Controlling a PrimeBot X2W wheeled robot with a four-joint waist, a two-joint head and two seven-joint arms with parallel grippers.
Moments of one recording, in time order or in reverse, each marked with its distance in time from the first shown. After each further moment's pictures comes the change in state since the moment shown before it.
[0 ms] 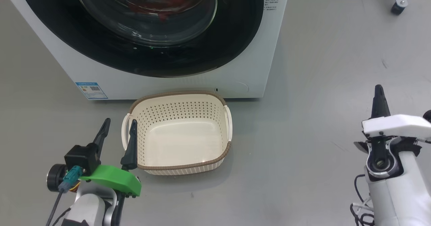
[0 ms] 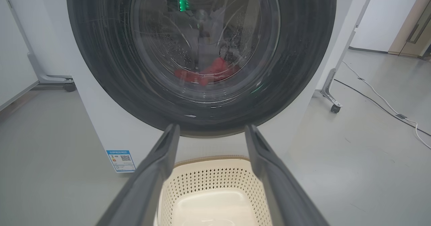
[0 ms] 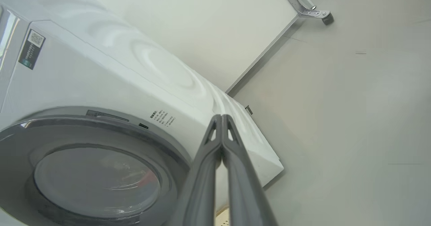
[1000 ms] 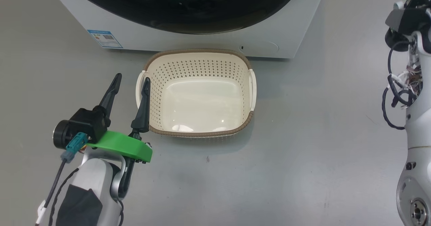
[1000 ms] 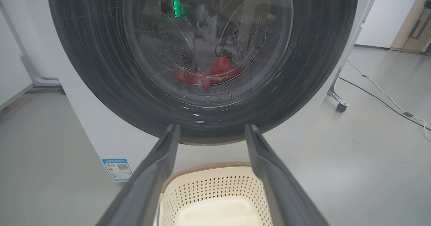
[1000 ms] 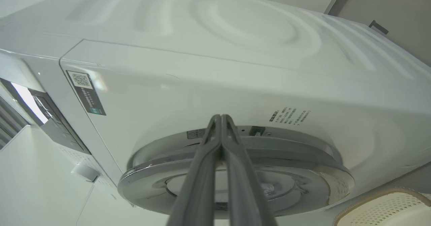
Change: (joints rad) left arm -0.154 -0.032 -0.021 -0.055 0.026 -0.043 -0.003; right arm -0.596 -0.057 -0.087 0.124 0.441 -0.050 0.433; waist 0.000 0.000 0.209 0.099
